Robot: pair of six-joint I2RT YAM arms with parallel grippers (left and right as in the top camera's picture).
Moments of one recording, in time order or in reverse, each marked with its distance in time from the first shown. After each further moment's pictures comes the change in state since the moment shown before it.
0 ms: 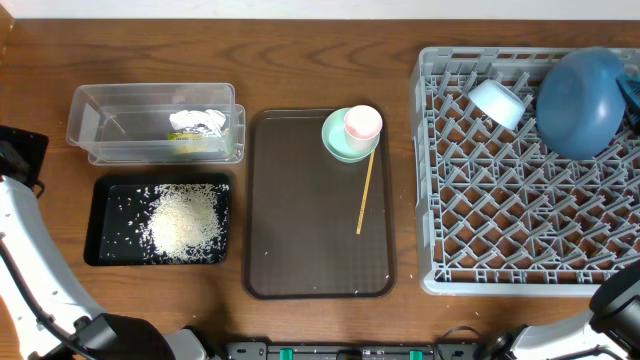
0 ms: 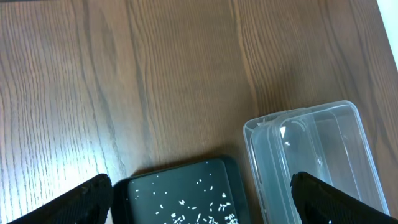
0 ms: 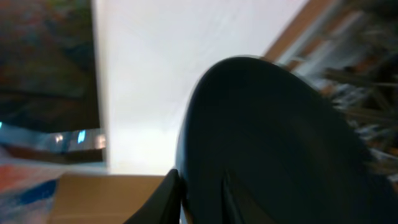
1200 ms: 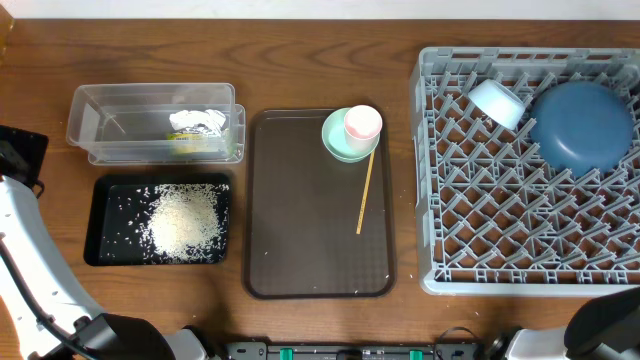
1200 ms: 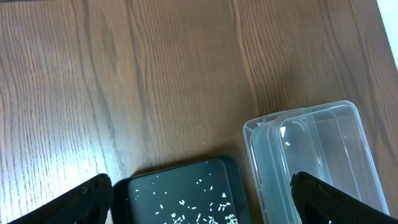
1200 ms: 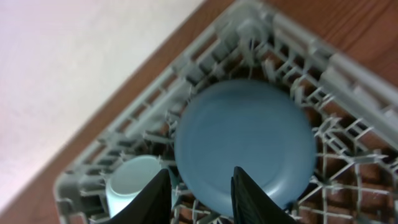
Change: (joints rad) left arm 0.000 0.000 0.000 0.000 0.000 0.000; right arm 0.182 -0.170 0.171 -0.419 0.903 -0.308
